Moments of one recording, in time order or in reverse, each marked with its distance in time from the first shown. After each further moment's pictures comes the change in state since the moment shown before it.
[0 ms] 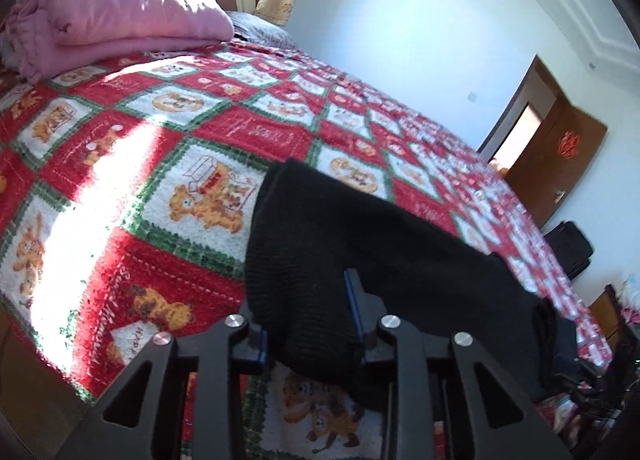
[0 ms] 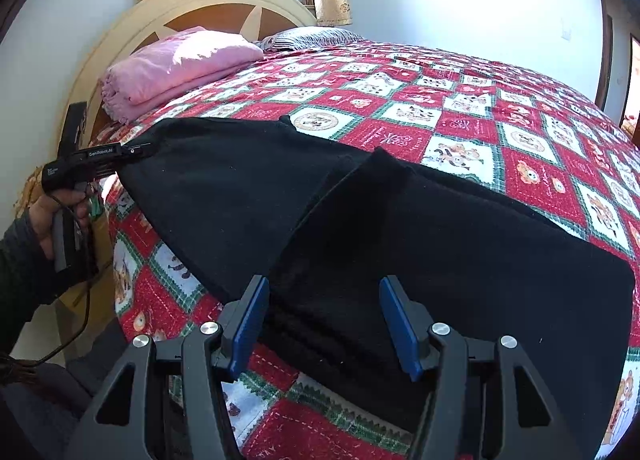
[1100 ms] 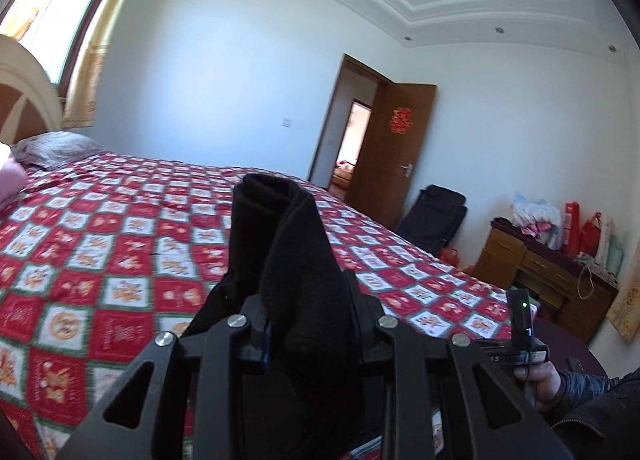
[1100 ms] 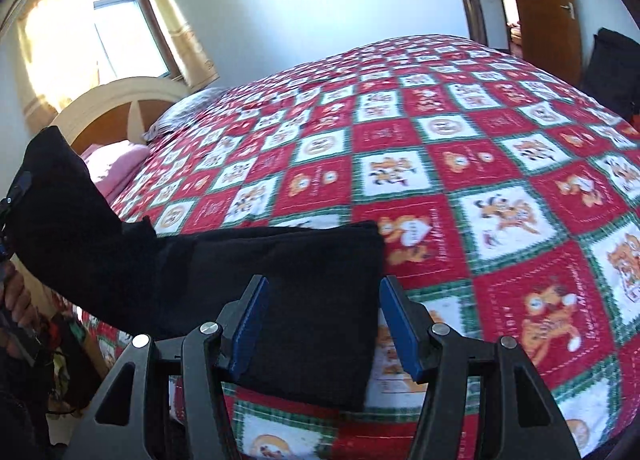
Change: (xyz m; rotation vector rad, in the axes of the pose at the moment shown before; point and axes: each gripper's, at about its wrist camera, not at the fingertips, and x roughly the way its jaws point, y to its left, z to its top) left arm -0.058 -0.264 0.012 0.436 -0.147 -0.504; right arm -0.128 -0.156 -0.028 0.456 -0.110 -0.195
